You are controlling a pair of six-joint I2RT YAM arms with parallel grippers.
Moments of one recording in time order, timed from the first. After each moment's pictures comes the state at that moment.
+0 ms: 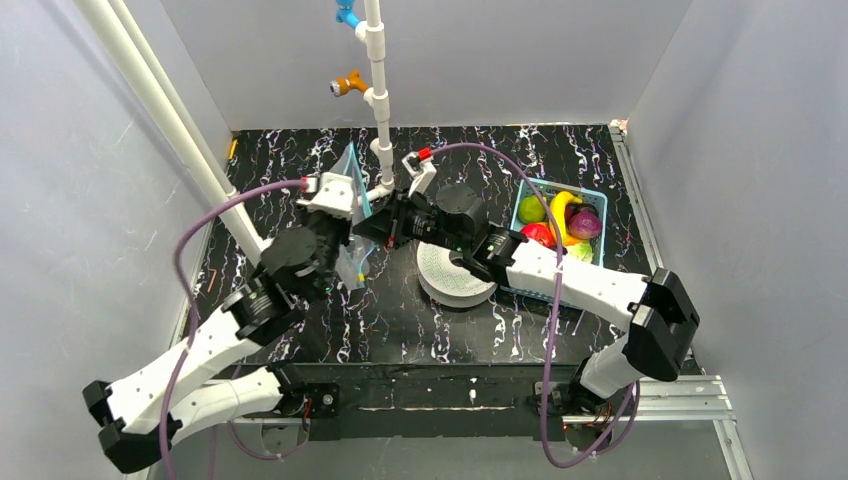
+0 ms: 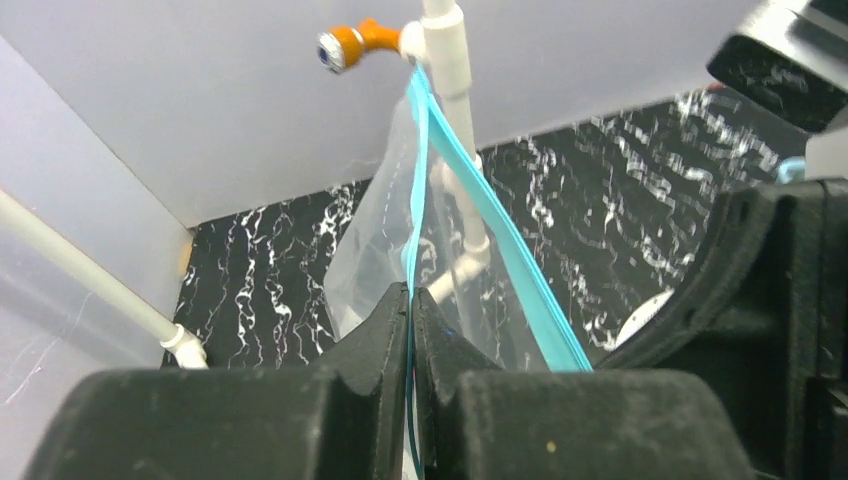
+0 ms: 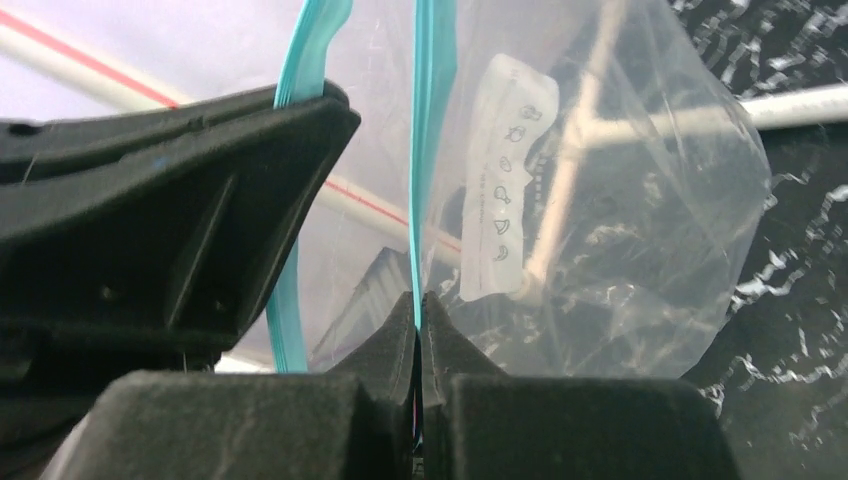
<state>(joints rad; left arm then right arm) -0.92 0.82 0.95 -0.10 -0.78 0.24 1.00 1.51 1.21 0.25 -0.20 0.79</state>
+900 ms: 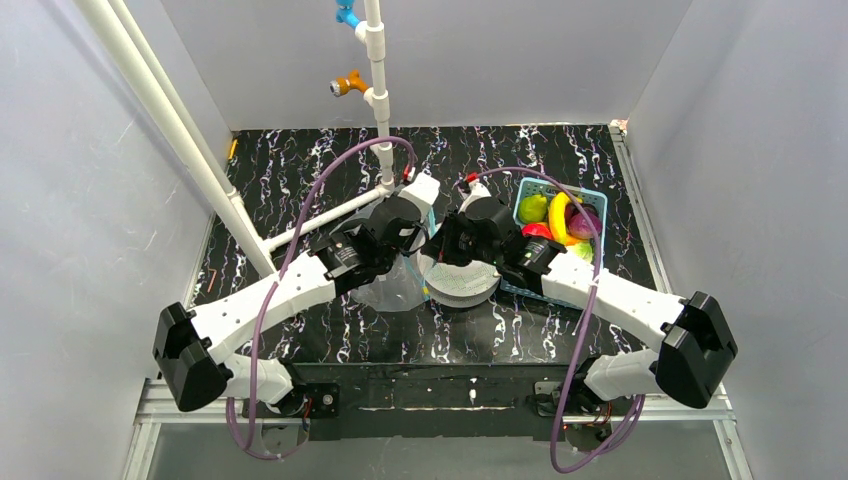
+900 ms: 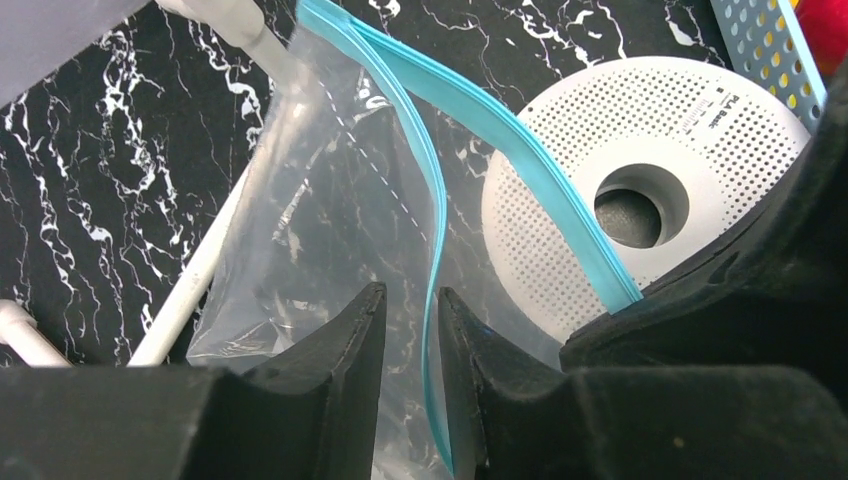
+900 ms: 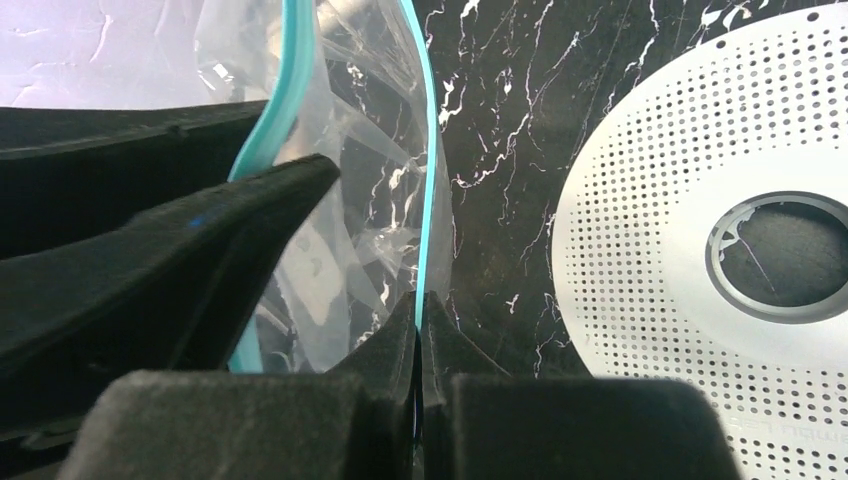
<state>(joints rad) -0.92 1.30 1.15 -0.43 -0.54 -0.01 0.87 1.32 0.98 -0.16 -0.03 0.81</state>
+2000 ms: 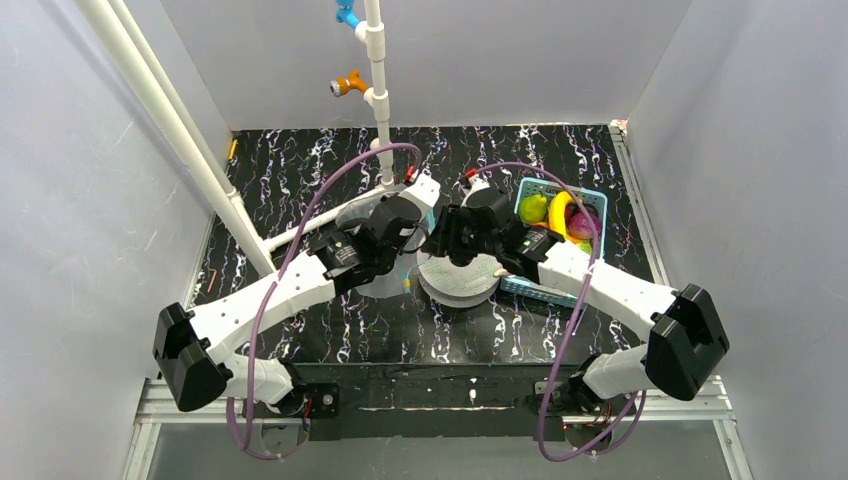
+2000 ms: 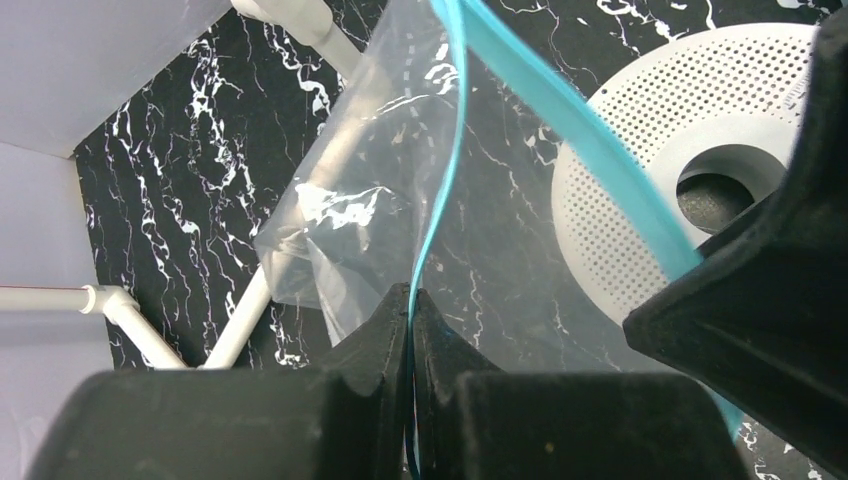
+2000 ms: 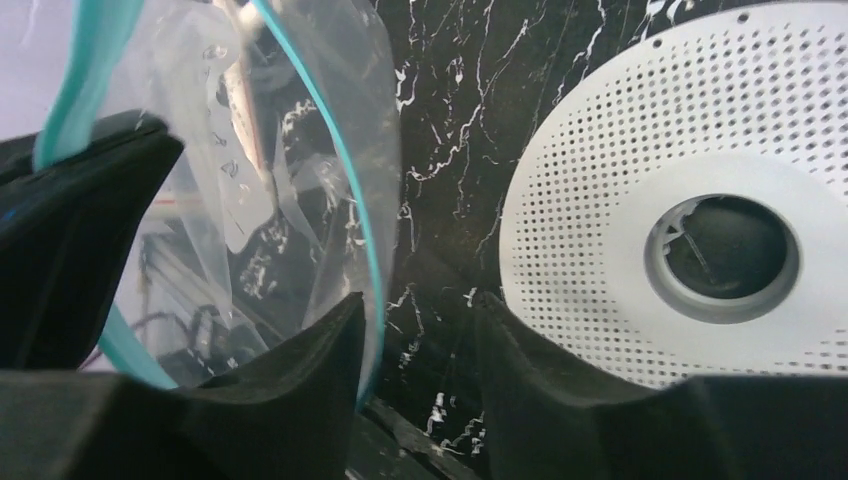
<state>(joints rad) -0.92 1.30 1.16 -0.47 -0.64 0.09 0.80 1.38 1.02 -0.22 -0.09 0.77</state>
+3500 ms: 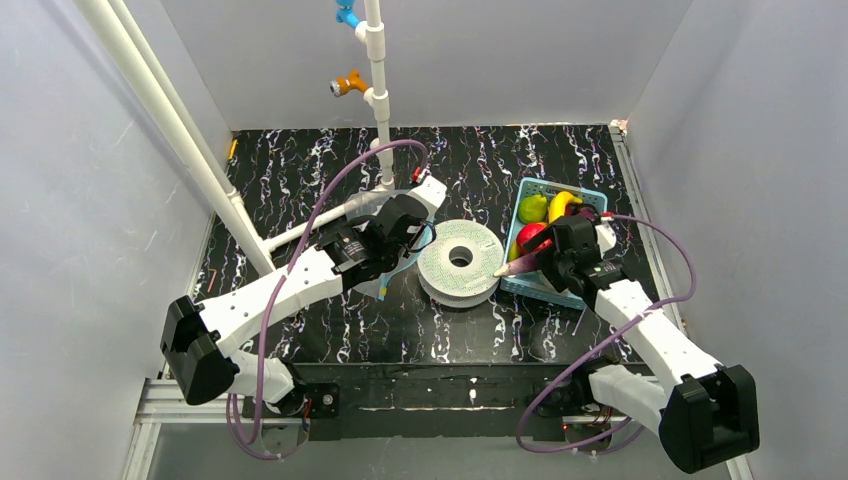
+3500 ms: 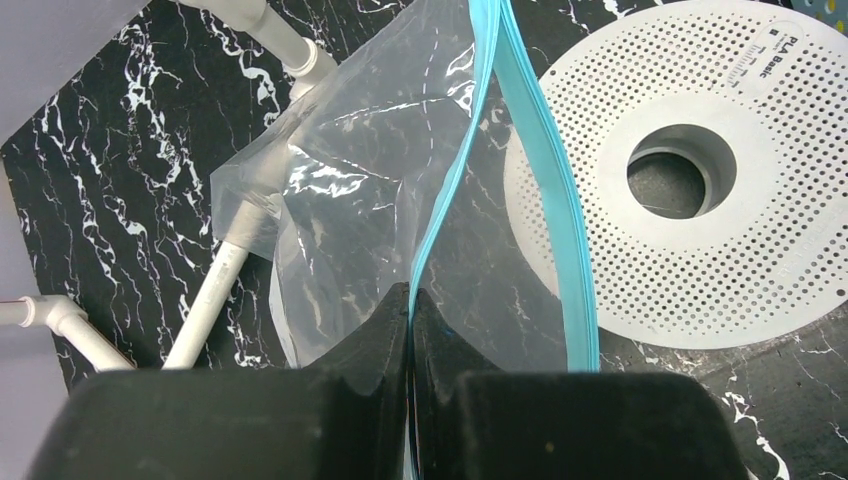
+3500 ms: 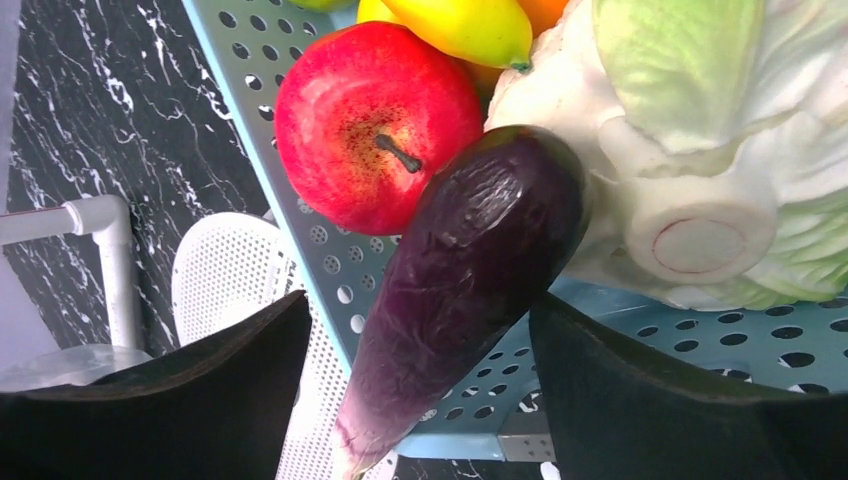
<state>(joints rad) -0.92 1.35 1.20 -0.52 -0.55 0.04 0.34 1.01 0.66 -0.45 0.23 1.13</state>
